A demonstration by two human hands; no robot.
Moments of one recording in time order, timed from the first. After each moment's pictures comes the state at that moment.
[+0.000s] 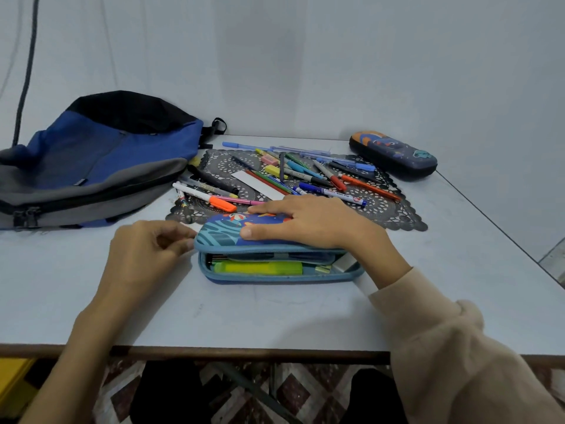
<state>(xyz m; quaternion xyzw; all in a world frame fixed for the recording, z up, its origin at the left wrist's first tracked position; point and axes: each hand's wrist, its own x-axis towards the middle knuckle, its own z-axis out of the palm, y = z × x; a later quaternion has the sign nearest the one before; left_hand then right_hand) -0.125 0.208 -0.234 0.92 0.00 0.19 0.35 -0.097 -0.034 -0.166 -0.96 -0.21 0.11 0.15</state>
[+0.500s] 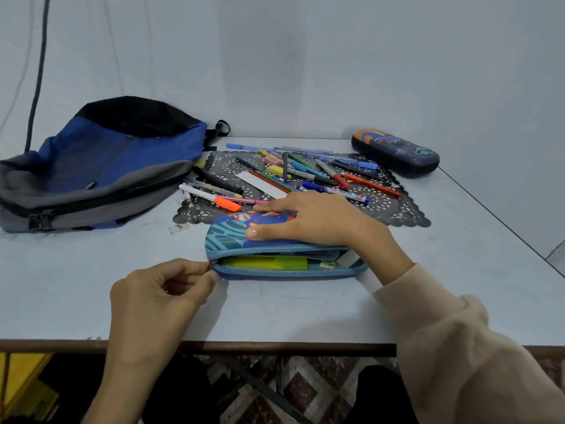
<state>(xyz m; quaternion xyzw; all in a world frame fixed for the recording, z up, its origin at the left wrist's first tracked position) -0.199 0.169 -0.237 0.83 0.05 0.23 0.50 -0.098 -0.033 -0.167 -0.96 -0.22 0.08 0.13</state>
